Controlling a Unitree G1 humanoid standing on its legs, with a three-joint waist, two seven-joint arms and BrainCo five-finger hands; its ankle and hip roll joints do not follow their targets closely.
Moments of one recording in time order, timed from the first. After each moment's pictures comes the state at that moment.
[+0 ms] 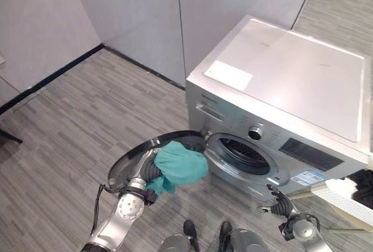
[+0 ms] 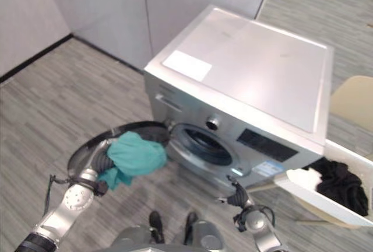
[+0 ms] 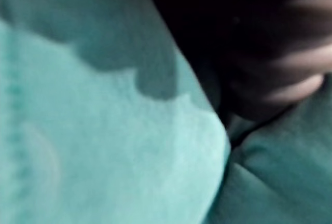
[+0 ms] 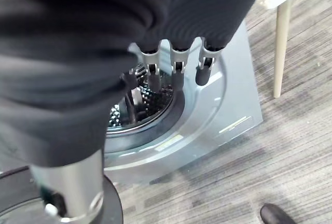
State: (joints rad) left arm 0.08 0.52 -0.31 0.19 0.17 -0.15 0.09; right arm 0.09 -0.37 0.25 0.59 -0.14 -0.09 -0.07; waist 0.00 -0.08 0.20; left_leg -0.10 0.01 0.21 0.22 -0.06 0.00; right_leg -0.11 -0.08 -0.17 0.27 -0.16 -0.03
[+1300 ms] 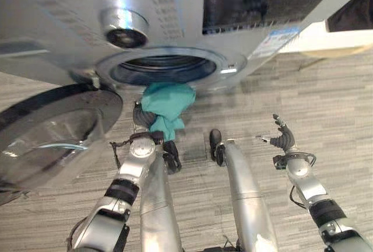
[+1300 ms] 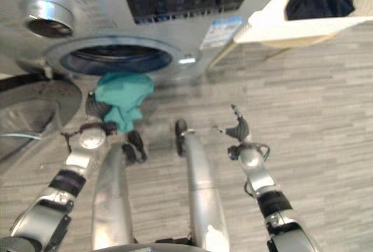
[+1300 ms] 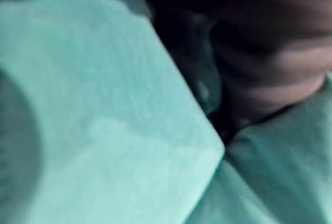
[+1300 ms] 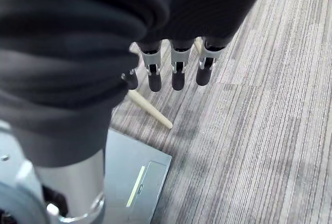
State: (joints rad) left arm -0.53 0.40 -0.22 0.50 -0.30 -0.13 0.36; right arm -0.29 -0.41 0.20 0.44 0.00 -0.08 -0.27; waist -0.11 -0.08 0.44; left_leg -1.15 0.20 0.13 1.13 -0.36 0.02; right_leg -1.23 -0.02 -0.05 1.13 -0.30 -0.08
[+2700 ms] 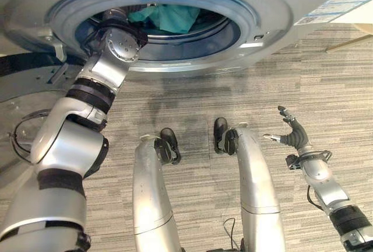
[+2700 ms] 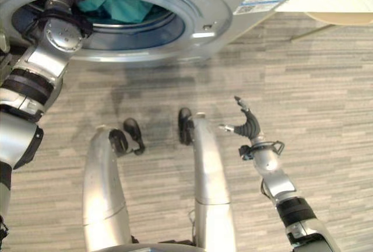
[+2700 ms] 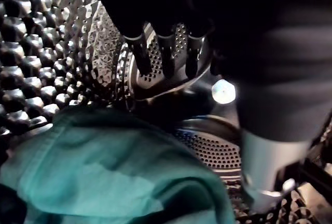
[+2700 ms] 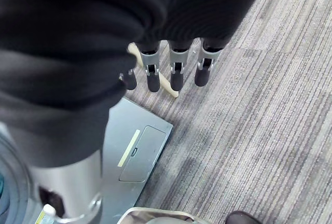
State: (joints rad) left arm -1.33 0.69 -0.62 0.82 -0.05 -0.11 0.40; right arm -0.20 -0.56 0.21 0.29 0.05 -0.22 -0.18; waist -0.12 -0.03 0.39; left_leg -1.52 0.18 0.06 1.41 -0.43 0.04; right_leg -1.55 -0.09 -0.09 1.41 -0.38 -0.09
